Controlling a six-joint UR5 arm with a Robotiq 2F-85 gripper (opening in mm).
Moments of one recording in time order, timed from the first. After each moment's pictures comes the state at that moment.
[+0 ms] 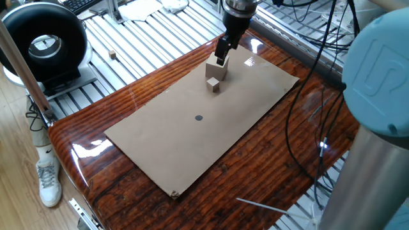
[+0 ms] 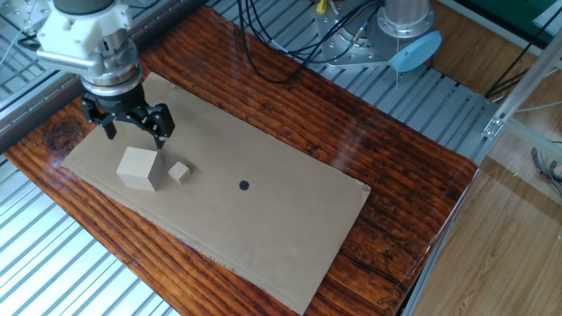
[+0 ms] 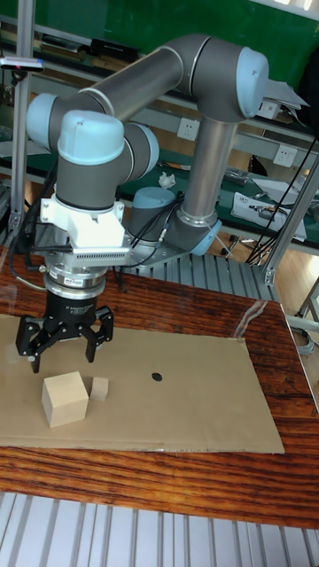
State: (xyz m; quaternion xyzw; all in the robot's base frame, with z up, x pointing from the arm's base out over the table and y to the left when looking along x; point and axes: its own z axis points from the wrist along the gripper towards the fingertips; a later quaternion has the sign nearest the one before) arm 0.619 -0.127 0.080 -0.24 0.97 0.00 0.06
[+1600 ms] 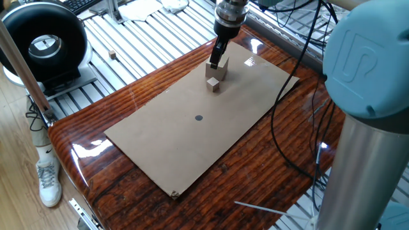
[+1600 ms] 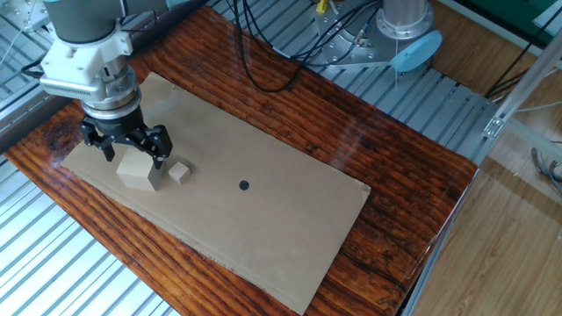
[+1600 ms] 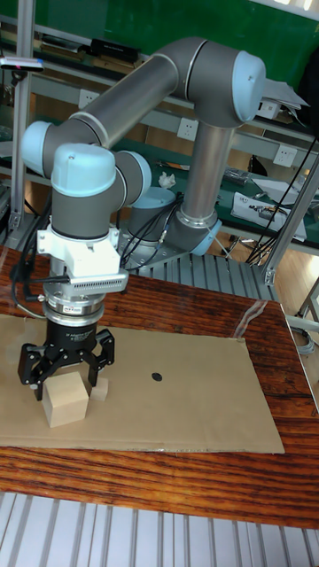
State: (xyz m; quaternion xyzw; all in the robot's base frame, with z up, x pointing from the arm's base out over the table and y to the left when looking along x) arm 0.638 -0.111 0.048 -0.24 0.97 0.02 0.08
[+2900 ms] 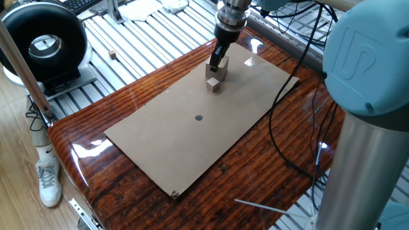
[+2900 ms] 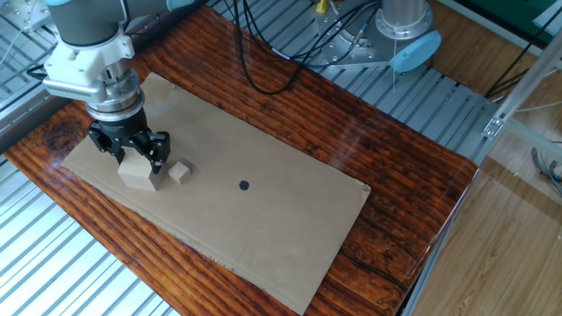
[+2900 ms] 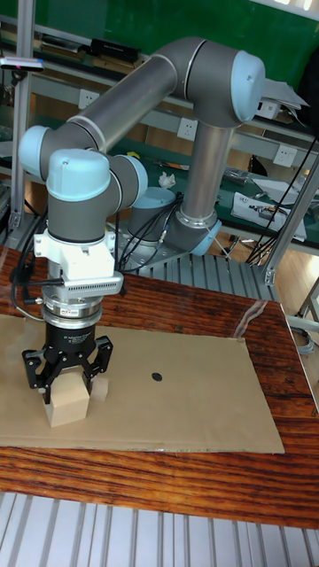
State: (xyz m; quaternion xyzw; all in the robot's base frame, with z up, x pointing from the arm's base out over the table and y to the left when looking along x) arm 0.634 -0.111 0.040 -0.22 0.97 0.03 0.08
